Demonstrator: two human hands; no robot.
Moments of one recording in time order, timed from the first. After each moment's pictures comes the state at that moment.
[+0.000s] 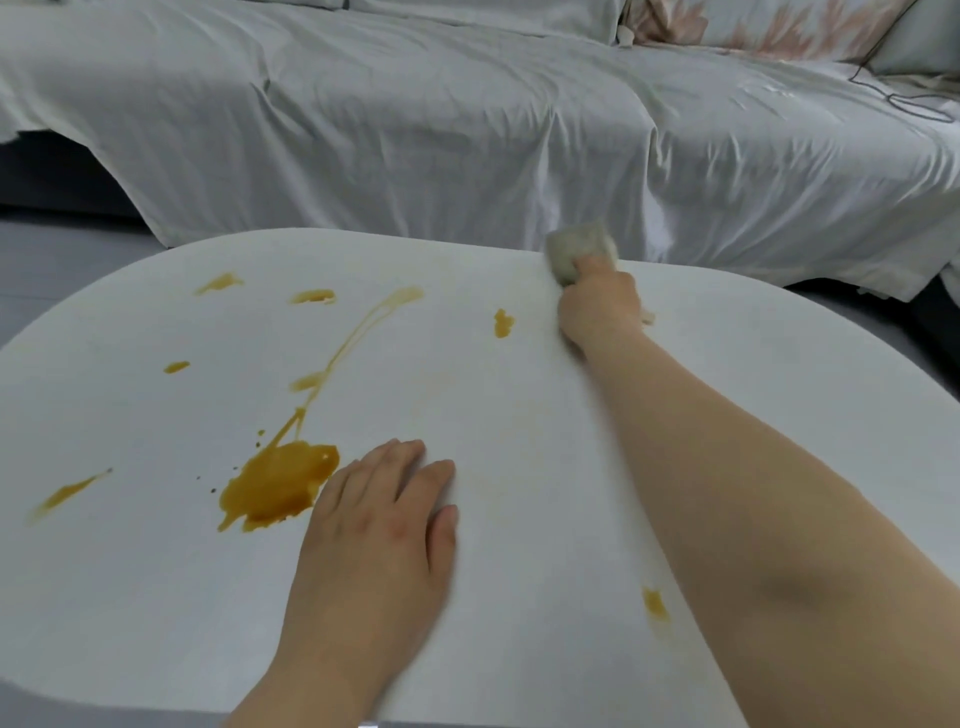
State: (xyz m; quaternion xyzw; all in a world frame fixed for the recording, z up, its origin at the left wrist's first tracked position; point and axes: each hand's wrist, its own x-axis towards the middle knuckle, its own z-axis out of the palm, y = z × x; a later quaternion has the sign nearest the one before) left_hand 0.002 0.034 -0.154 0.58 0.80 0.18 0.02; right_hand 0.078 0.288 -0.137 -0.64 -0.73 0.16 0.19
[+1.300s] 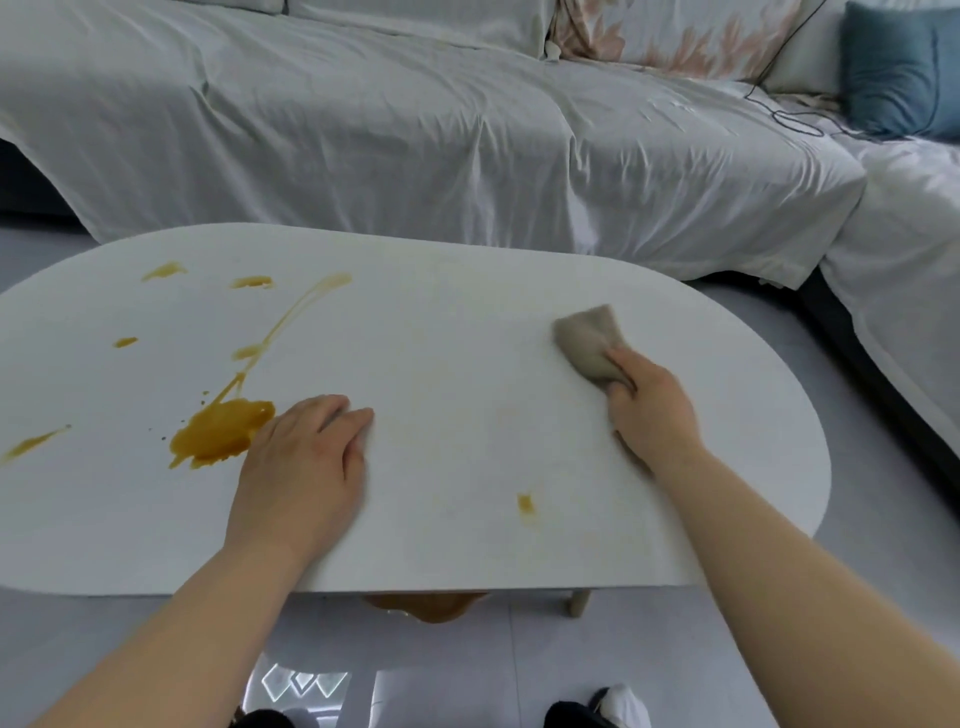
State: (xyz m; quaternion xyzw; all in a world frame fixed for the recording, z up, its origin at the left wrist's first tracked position) left_hand 0.008 0.034 -0.155 0.56 0.81 0.20 0.04; right_hand 0.246 0.189 -0.134 -0.59 -0.76 0.18 0.22
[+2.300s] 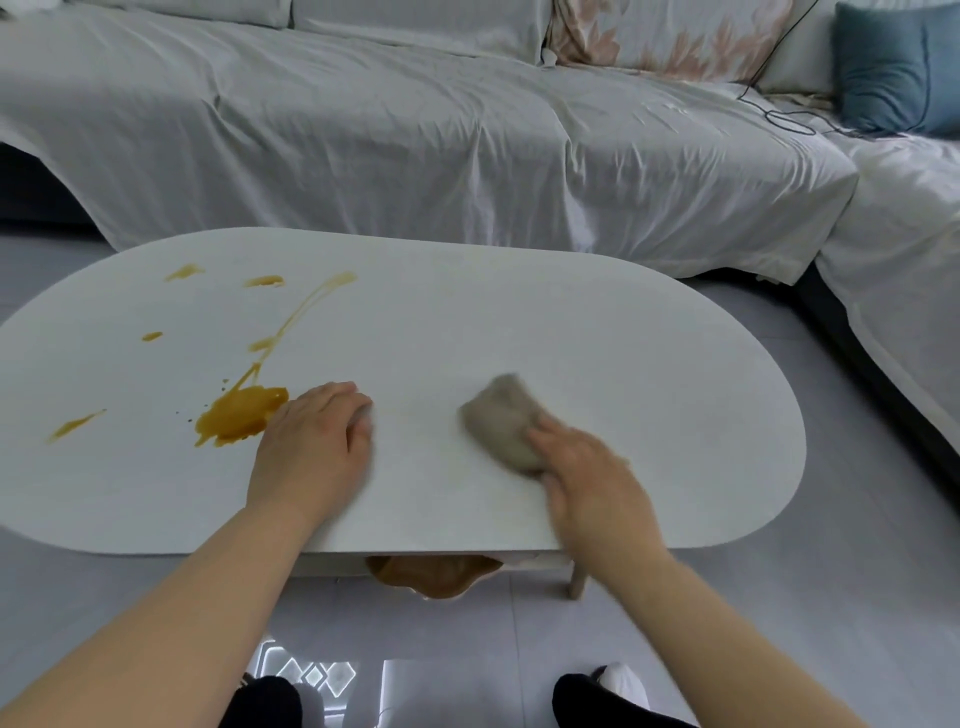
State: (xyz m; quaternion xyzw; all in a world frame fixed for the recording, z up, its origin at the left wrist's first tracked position) left_hand 0.008 0.034 -0.148 0.55 0.80 0.21 0.08; right_hand 0.238 0.077 -0.137 -0.49 -0.85 0.10 0.16
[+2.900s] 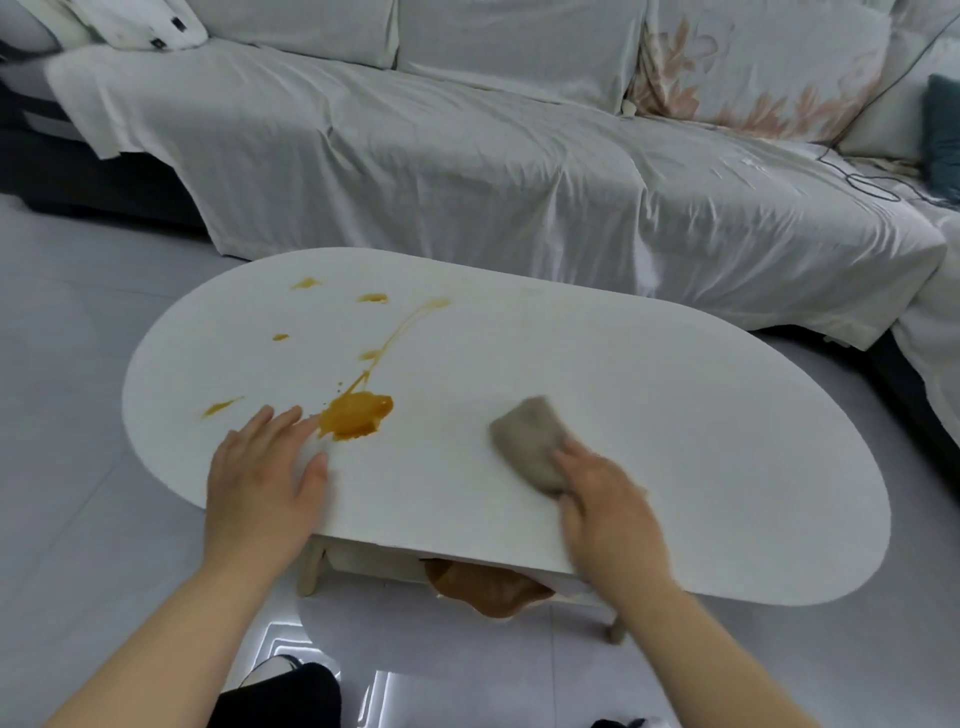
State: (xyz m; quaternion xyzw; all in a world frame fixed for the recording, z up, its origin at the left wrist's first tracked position) left_hand -0.053 -0.050 -0.141 0.43 0.86 0.28 0.02; right_hand 0.182 0.060 -0.131 -0.48 -0.85 0.13 0.16
